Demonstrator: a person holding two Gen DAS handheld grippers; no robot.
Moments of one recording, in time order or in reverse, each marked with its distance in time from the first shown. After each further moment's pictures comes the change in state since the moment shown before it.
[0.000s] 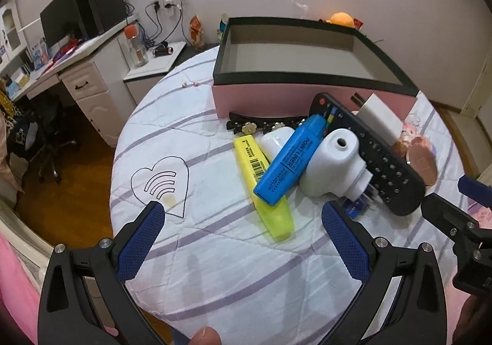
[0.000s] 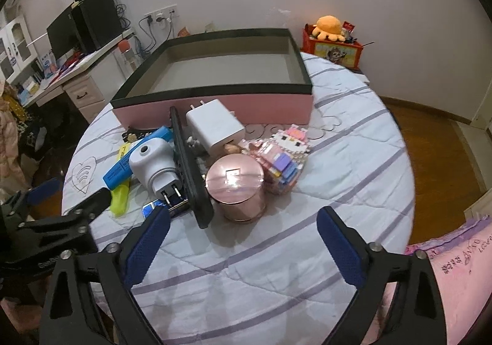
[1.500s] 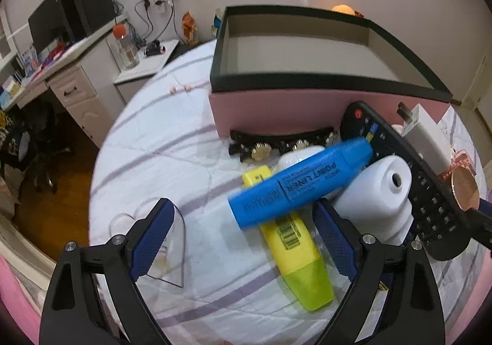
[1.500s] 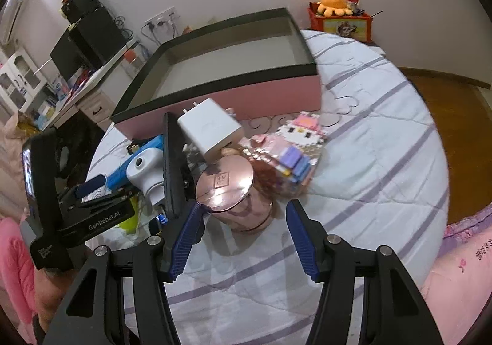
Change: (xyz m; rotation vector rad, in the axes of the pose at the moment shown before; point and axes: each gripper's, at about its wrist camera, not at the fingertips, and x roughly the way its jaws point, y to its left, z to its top) left arm 0.055 0.011 0.029 0.044 0.003 -0.016; right arm 0.025 -0.028 0.009 0.119 0.050 0.144
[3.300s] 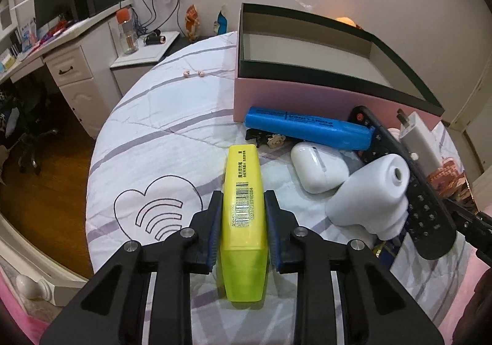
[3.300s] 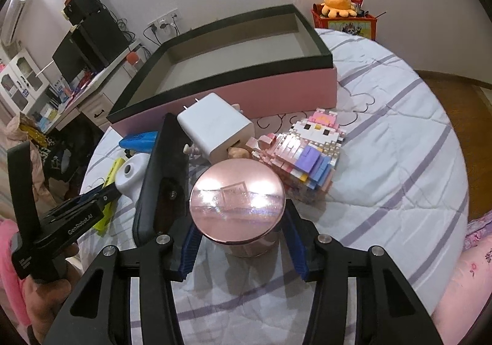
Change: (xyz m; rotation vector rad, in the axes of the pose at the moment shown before) left arm -0.004 0.023 -0.017 -0.108 0.004 -0.086; right arm 0.010 0.003 -0.003 0.001 -0.043 0.011
